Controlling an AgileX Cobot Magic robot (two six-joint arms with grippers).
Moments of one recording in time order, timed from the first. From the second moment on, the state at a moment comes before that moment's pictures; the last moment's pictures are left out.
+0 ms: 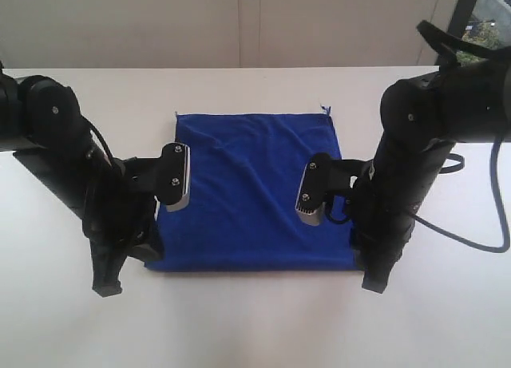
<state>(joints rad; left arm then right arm) -0.52 1.64 -0.93 -0.39 0.72 1.29 0.47 1.73 -0.99 0.05 0.84 -0.85</state>
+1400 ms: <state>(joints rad) -0.52 1.78 -0.93 -0.39 0.63 1.34 0.47 1.74 -0.82 0.02 0.54 -0.90</state>
